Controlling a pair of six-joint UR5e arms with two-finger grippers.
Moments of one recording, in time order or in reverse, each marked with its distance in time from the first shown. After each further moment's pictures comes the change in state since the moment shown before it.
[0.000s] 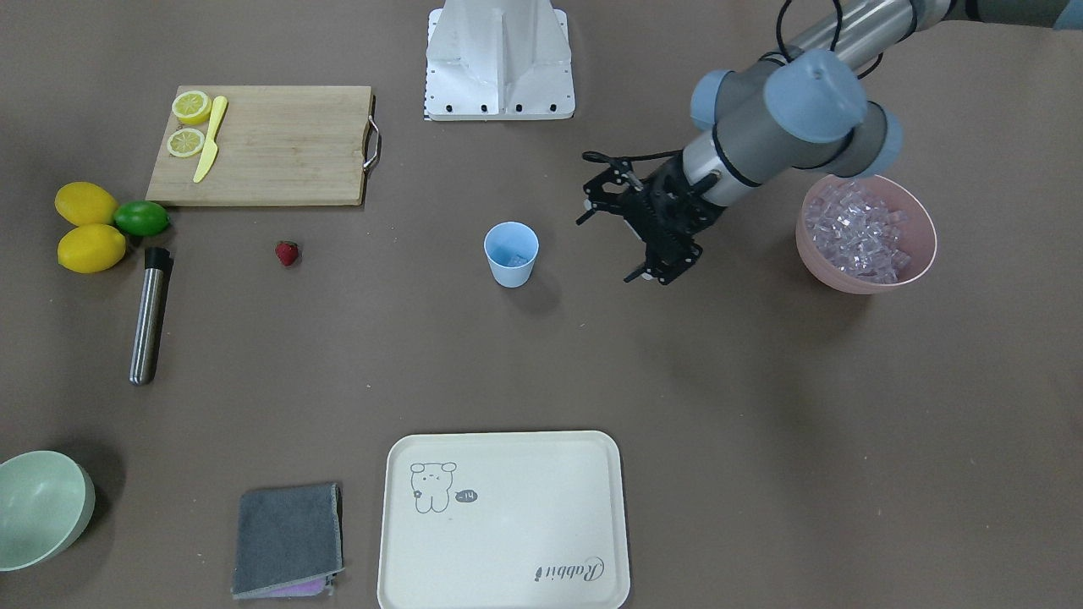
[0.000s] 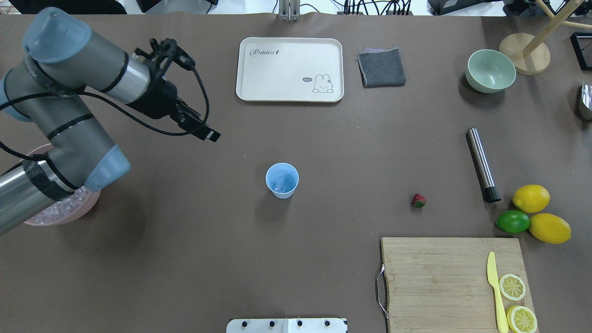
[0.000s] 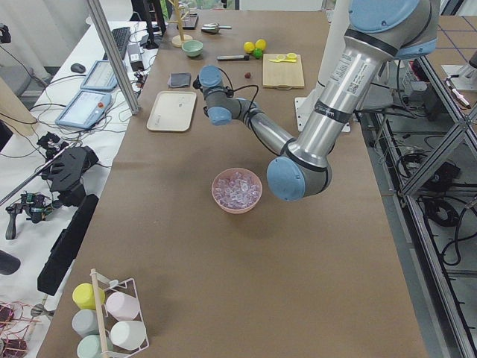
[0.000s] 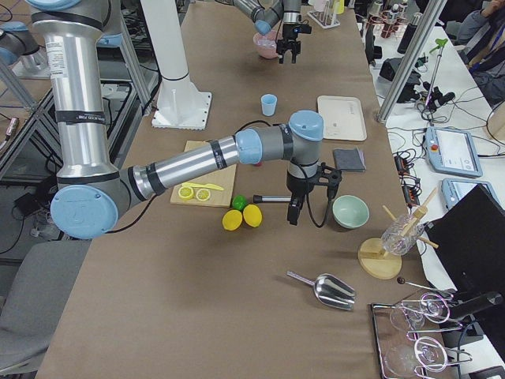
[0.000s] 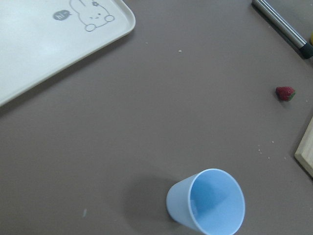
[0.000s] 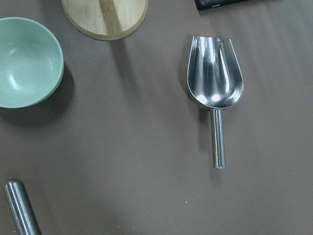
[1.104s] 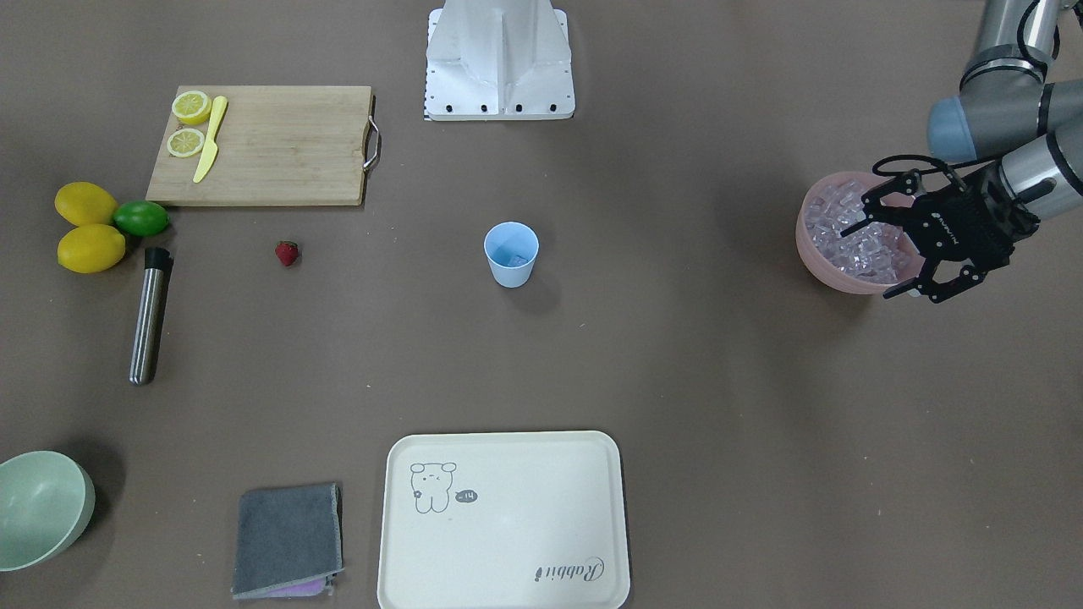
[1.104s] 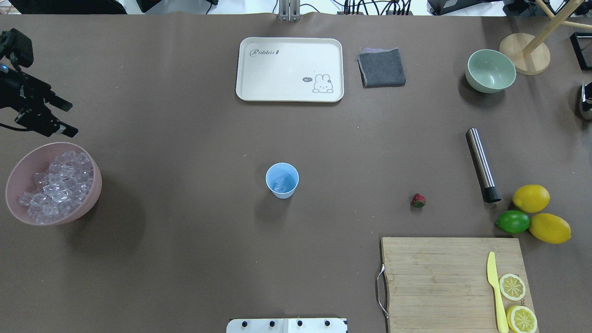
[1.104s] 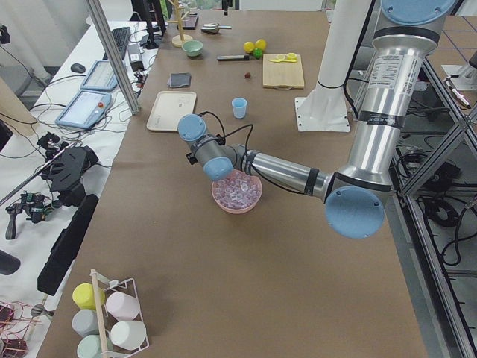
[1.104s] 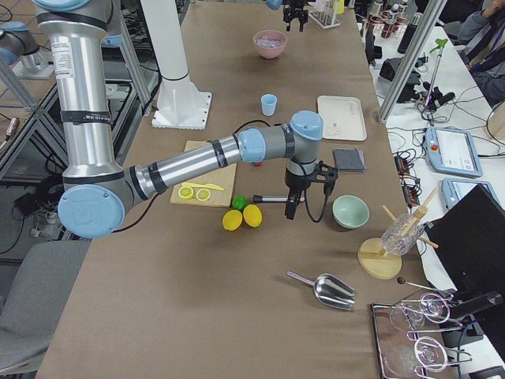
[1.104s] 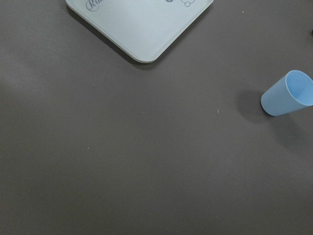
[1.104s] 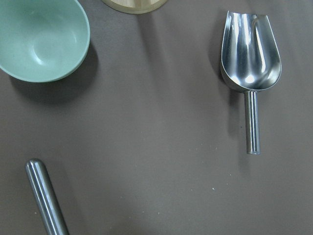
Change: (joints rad) left arm -0.284 0.328 0.005 0.000 -0.231 0.554; right arm -0.076 0.014 -0.002 0.002 0.022 0.039
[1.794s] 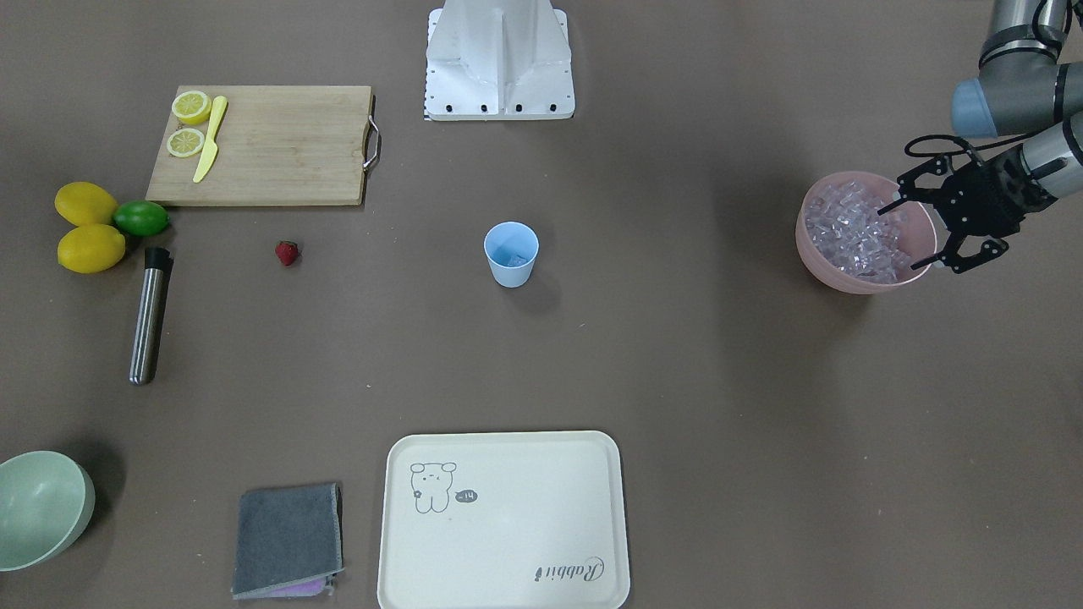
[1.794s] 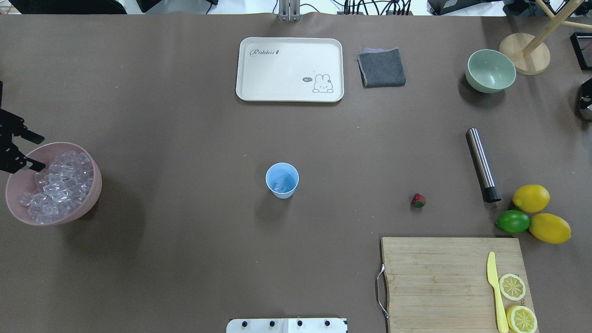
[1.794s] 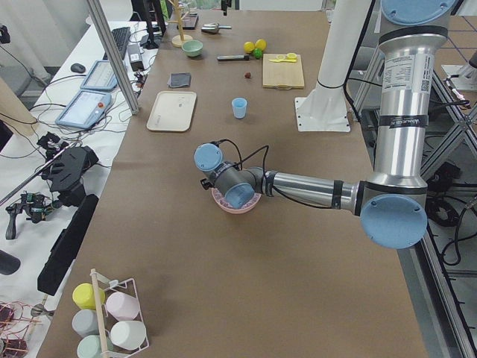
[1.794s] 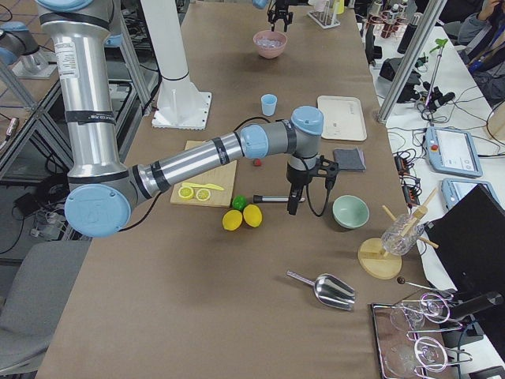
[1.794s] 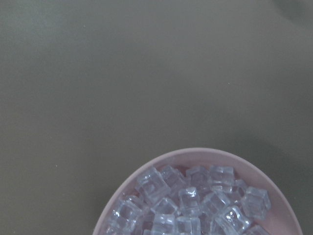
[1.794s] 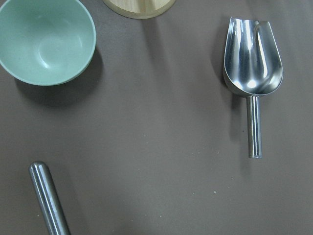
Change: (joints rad) left arm 0.007 0.160 -0.011 -0.039 0.010 0.169; right arm -0.005 0.007 0.005 0.002 -0.019 0.006
